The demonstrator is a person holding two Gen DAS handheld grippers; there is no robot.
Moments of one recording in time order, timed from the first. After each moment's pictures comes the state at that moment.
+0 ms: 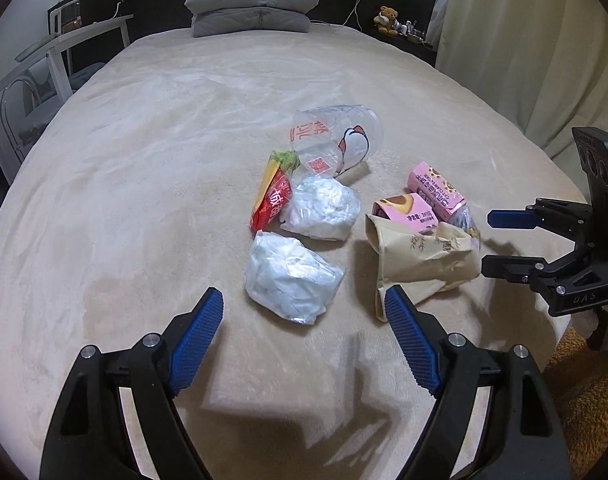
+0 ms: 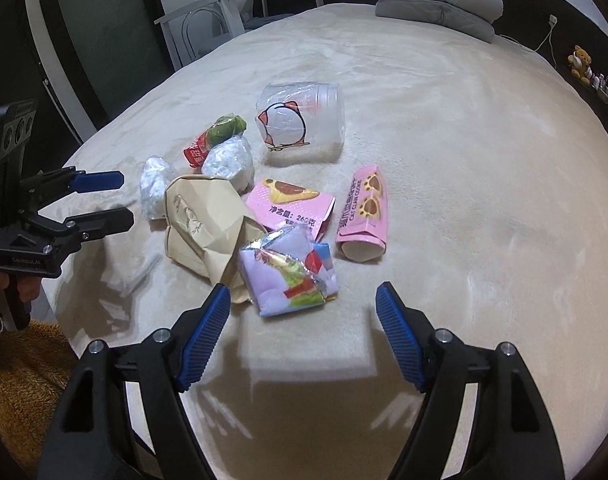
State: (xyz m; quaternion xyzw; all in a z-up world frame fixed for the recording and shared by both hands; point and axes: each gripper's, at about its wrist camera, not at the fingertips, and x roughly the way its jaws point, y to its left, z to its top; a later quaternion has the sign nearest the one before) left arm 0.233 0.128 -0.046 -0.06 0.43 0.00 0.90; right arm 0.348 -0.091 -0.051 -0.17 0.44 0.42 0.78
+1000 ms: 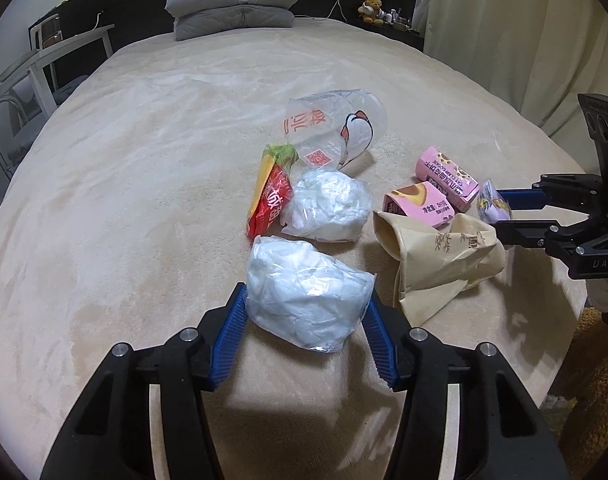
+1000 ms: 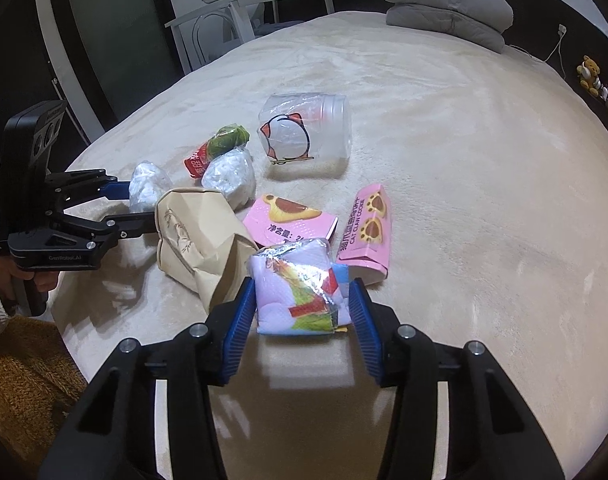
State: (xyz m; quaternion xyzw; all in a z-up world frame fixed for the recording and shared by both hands) left arm 0.246 0.128 -0.061 -0.03 0.44 -0.01 0.90; right arm 0.353 -0.095 -0.046 -0.16 0.42 0.44 0.78
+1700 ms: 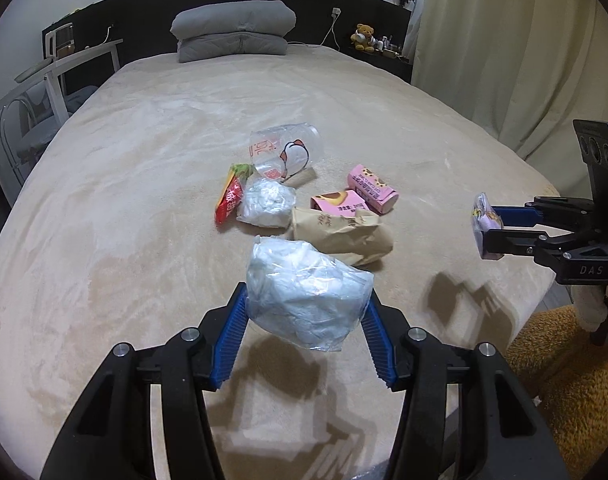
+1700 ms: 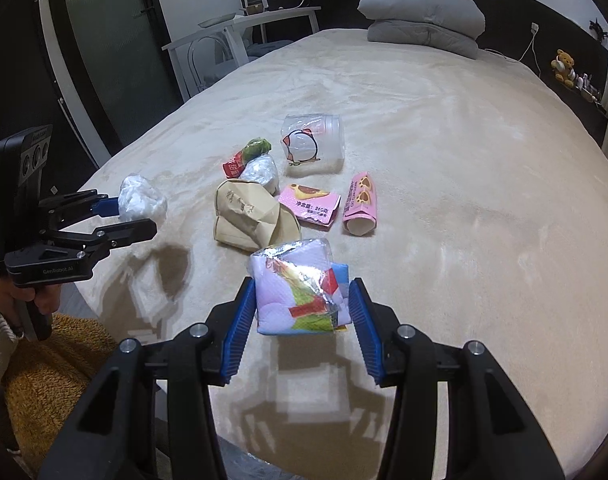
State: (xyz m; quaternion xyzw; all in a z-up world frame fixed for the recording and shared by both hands) left arm 0.163 0.076 -0.008 -0.05 0.40 -0.02 0.92; right arm 0.278 -0.153 0.003 -0.12 0.41 0.42 0.80
